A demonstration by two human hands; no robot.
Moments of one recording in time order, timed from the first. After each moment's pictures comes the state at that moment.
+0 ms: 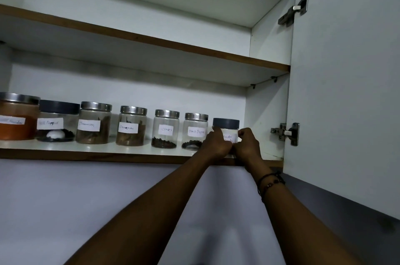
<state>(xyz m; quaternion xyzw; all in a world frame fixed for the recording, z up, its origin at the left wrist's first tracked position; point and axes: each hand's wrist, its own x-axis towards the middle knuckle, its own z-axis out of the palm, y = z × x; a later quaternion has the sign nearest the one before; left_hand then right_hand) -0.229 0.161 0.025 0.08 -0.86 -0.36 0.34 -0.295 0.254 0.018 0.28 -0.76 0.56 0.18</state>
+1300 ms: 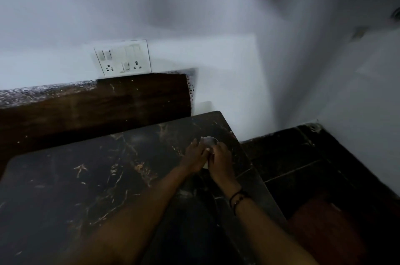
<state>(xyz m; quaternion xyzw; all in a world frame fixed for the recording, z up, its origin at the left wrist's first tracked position) -0.069 0.245 -0.509 0.13 -0.92 -0.37 -0.05 -0.100 0.365 -0.522 0.27 -0.87 0.41 0.02</state>
